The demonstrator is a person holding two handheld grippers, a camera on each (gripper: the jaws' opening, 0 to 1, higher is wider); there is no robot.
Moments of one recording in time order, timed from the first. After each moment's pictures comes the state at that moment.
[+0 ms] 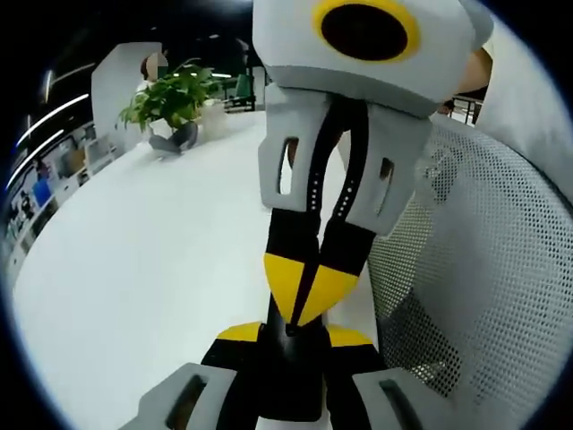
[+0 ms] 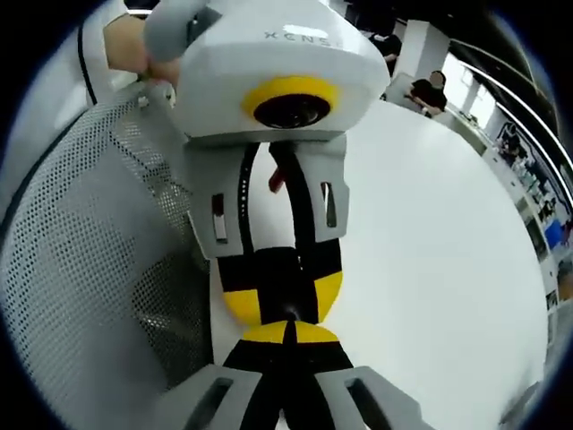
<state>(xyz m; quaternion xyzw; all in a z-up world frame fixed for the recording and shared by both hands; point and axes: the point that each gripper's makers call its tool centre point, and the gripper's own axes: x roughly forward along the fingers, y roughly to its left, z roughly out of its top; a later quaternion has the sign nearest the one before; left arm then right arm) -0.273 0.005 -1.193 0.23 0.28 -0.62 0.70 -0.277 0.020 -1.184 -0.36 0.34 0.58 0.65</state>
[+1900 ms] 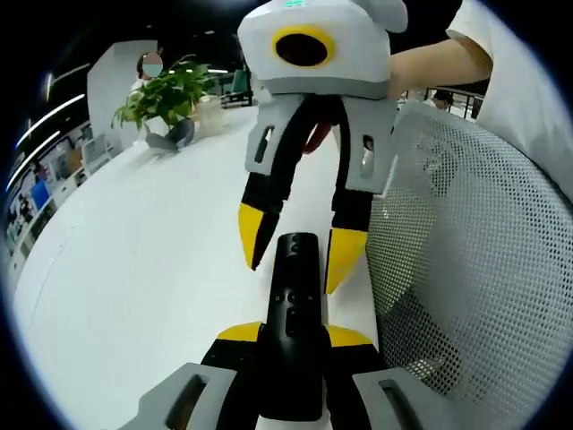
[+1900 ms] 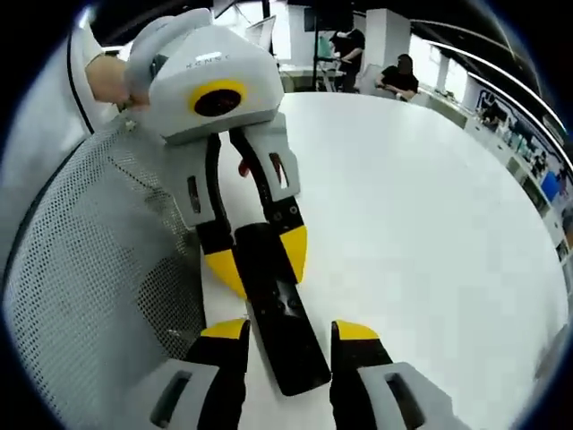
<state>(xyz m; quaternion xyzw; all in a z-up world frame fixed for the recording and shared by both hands) -0.272 0.005 -1.193 0.25 0.29 -0.62 0.69 -0.270 -0.018 -1.189 -0.27 0.37 0.57 0.68</state>
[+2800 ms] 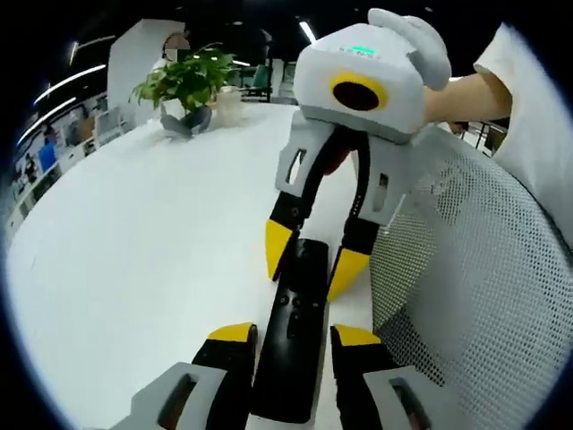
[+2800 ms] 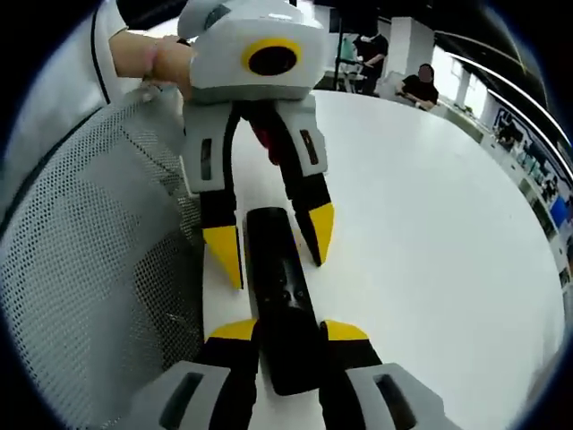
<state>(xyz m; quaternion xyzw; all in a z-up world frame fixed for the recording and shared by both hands) -0.265 0.007 -1.189 0.19 0.33 -0.58 0.72 -0.271 -0.019 -1.197 -0.30 0.35 0.59 0.66</state>
